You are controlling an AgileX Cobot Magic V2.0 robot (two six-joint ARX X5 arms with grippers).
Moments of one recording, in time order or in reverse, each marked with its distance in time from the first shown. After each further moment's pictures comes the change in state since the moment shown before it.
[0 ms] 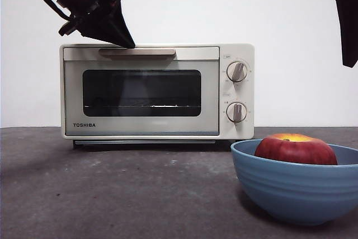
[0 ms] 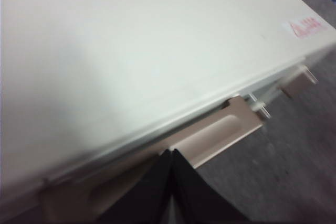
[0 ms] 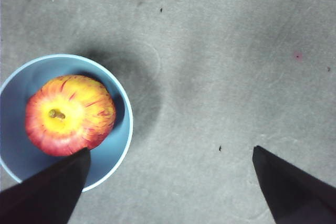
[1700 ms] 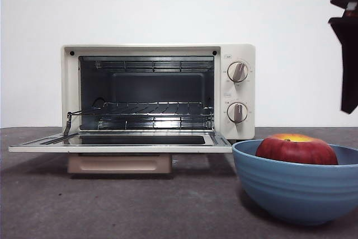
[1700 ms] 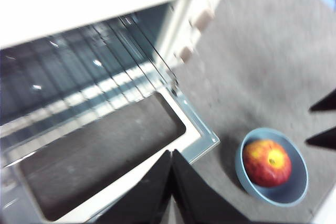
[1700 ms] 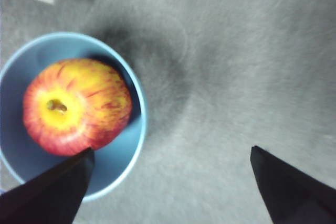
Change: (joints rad) left arm -0.043 -0.432 -0.069 -0.406 0.026 0.018; right arm -0.175 0.016 -0.200 0.195 -0.284 -0.085
